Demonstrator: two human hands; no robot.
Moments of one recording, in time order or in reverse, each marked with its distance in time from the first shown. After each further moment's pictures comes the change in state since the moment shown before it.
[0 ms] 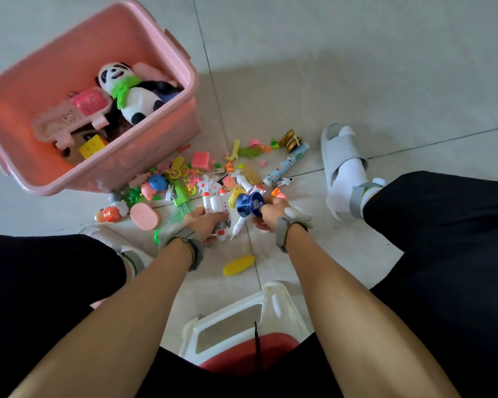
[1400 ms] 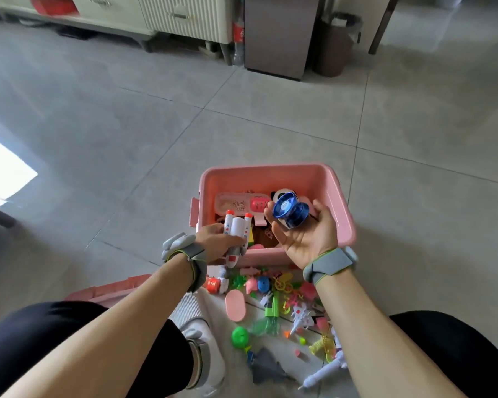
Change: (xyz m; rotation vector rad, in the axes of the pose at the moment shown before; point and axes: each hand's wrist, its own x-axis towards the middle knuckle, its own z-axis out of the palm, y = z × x) left_hand -0.043 0.098 -0.262 -0.132 0.283 0.229; right_hand -0.100 -0.233 0.211 0.564 -0.888 -0.053
